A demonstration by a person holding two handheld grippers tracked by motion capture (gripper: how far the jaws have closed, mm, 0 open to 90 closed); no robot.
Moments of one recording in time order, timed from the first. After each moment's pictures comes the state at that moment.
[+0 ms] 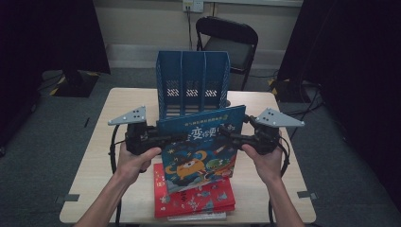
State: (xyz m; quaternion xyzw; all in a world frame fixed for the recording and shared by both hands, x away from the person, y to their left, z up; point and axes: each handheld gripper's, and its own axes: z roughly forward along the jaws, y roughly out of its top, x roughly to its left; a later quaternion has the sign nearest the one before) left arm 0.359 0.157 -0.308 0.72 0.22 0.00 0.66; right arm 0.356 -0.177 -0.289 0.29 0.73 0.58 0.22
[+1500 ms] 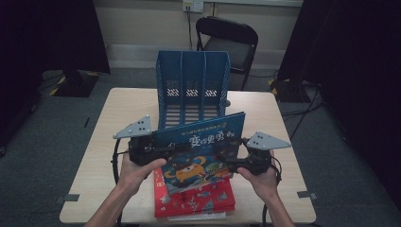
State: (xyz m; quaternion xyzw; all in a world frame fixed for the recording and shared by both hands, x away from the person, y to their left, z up) left arm 0.342 0.141 -0.313 0.74 0.19 0.03 0.65; right arm 0.338 -0.176 -0.345 0.28 0.76 0.56 0.18
